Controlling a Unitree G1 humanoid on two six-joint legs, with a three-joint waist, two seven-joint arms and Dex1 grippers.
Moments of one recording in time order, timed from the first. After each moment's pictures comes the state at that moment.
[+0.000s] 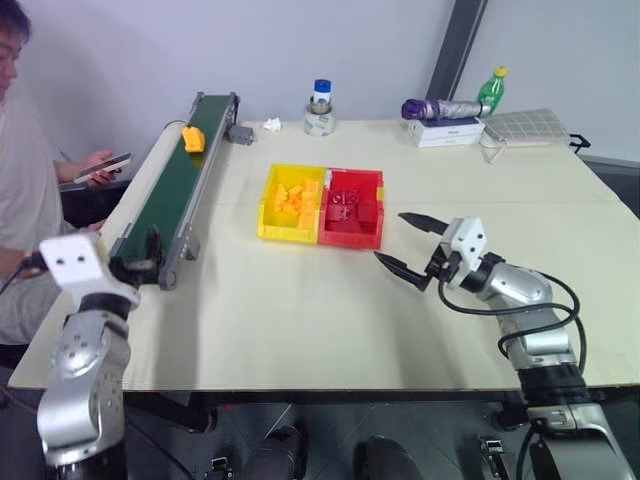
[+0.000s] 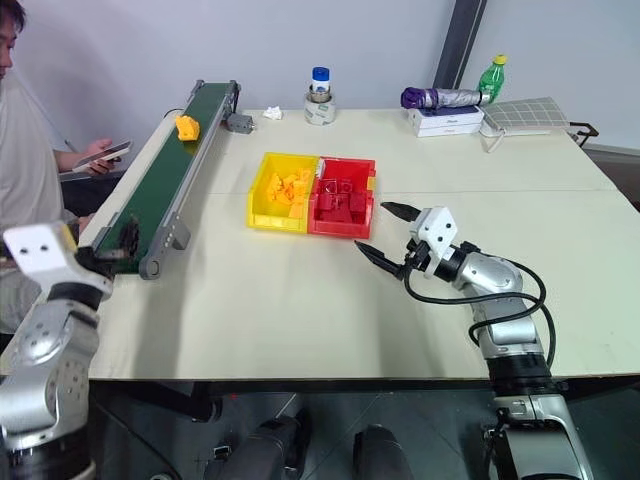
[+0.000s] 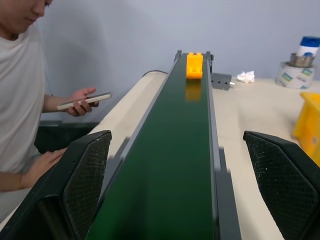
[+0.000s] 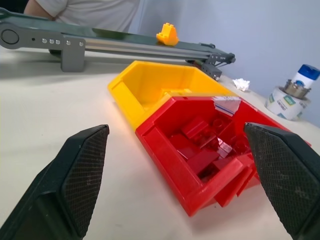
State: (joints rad) left arm -0.18 0.35 0.44 -0.43 -0.33 0.52 -0.02; right arm -0.44 -0.51 -0.05 0.16 0.30 -0.12 0.91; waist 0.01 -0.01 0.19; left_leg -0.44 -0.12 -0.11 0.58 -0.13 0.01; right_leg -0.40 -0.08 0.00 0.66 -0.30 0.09
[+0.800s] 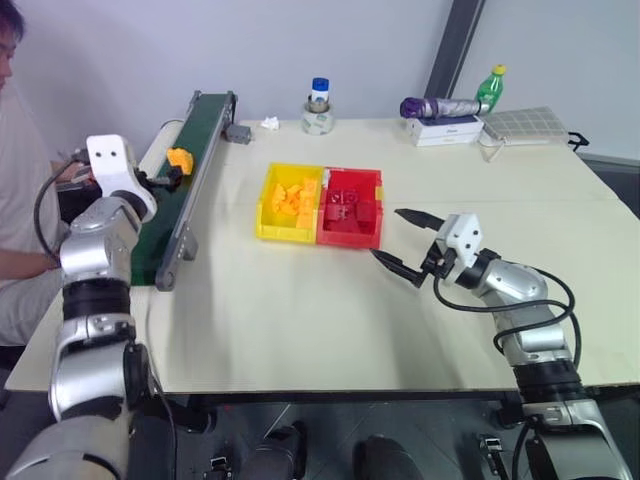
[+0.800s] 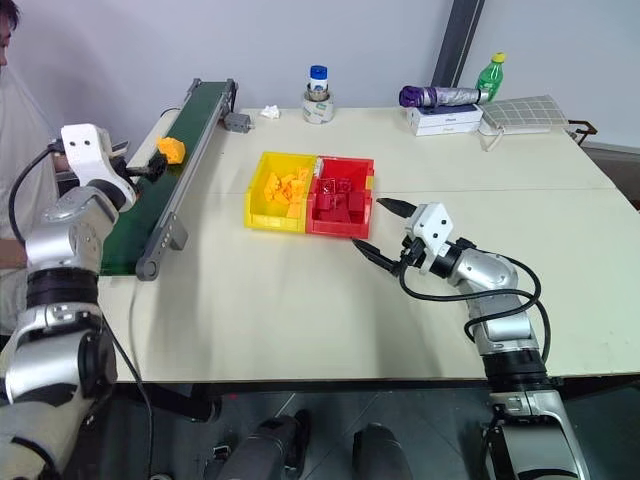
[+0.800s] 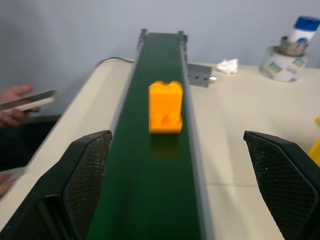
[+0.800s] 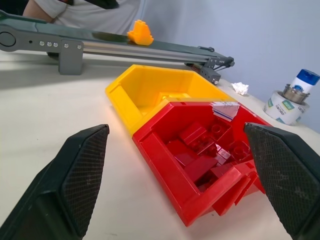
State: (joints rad) left arm -0.97 0.58 0.33 0.73 -0.25 0.36 -0.30; right arm -0.45 -0.50 -0.03 0.15 0.29 -0.12 0.90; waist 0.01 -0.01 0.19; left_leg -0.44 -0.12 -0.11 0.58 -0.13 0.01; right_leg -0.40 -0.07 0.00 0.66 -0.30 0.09
